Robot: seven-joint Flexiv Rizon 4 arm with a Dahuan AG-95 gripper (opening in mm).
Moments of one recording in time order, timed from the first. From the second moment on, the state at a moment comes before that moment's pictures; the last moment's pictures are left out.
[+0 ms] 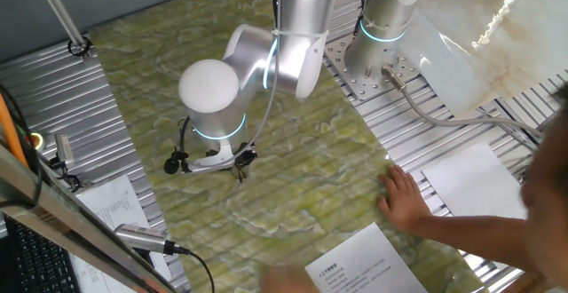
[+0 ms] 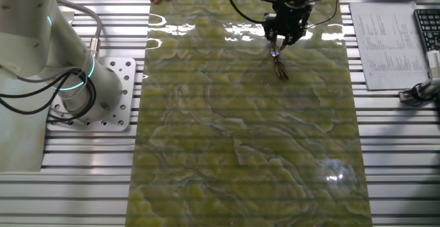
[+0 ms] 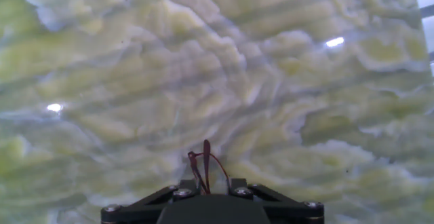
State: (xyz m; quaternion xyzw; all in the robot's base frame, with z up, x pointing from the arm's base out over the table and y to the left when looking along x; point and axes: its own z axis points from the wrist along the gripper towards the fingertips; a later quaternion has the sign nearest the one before) arm 0.523 0.141 0.028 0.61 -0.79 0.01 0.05
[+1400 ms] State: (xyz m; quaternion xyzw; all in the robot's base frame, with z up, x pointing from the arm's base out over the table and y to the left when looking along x) arm 0.528 0.125 0.051 0.58 -0.81 -0.01 0.02
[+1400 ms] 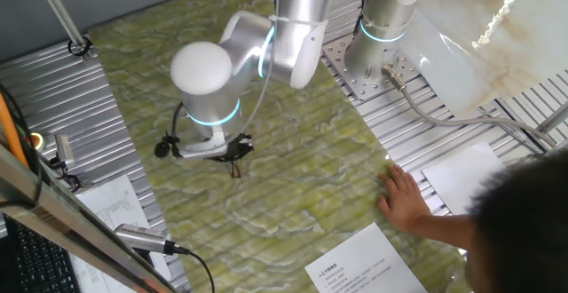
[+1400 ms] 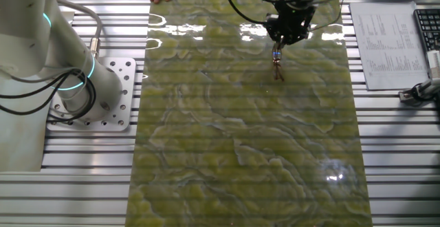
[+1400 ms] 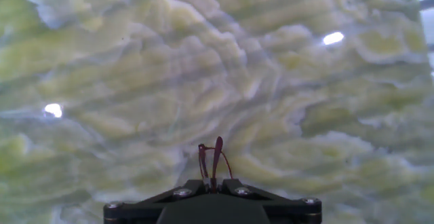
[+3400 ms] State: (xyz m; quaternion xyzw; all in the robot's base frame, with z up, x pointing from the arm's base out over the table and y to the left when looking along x) arm 0.539 0.069 0.109 0.56 -0.81 -0.13 -0.08
